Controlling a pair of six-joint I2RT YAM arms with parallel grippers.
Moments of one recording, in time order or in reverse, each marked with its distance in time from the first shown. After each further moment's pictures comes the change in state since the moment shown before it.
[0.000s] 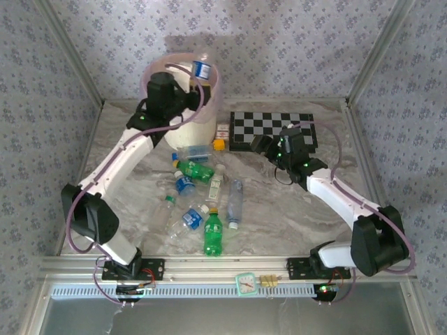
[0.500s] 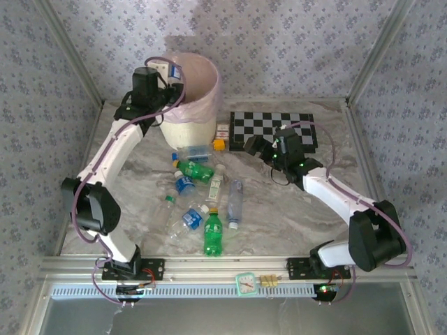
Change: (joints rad) left arm 0.126 0.091 0.078 -0.171 -0.063 0.007; right arm 0.024 0.027 -0.001 0.039 -0.049 -0.018
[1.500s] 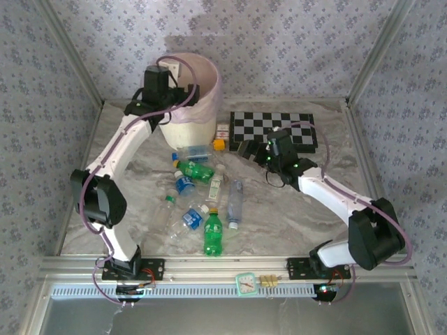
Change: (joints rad) left arm -0.070 0.045 0.026 0.014 -0.064 0.027; right arm 0.074 0.037 0.045 -0.071 0.059 -0.013
